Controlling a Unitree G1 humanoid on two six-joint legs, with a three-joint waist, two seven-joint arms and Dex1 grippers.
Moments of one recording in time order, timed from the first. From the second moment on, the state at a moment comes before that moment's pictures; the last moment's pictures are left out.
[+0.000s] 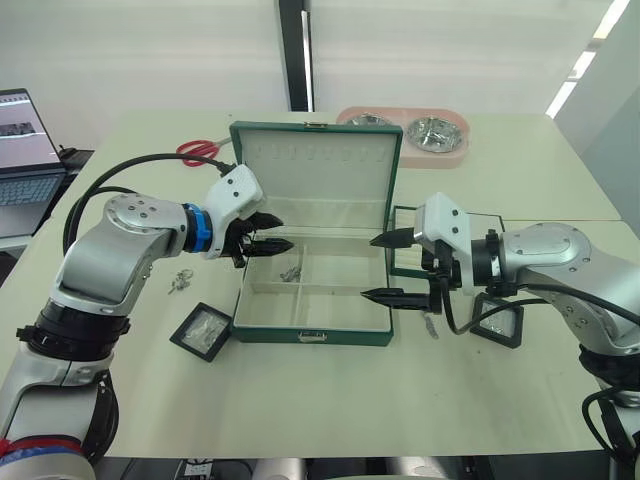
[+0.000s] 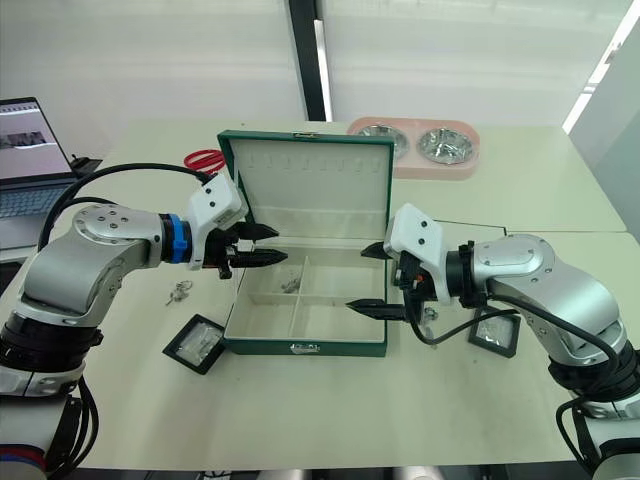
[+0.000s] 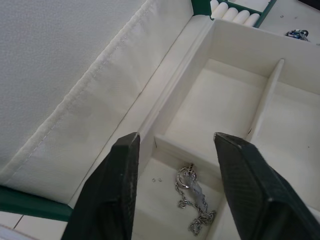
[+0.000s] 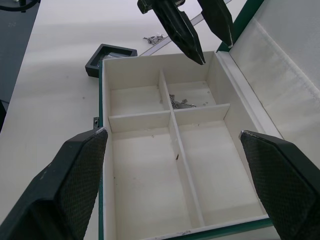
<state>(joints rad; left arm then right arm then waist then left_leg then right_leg) -0.68 0.87 -0.15 -0.14 -0.35 0.76 -1.02 -0.63 -0.76 0.18 -0.54 0.59 0.90 0.87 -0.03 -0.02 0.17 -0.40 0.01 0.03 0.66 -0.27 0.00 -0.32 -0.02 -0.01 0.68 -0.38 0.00</state>
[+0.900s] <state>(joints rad) -0.15 0.92 0.48 -0.03 -0.50 0.54 -1.03 0.00 -0.91 -0.40 -0.51 0.45 0.54 0.91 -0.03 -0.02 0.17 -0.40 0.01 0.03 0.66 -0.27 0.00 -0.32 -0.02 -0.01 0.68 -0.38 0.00</state>
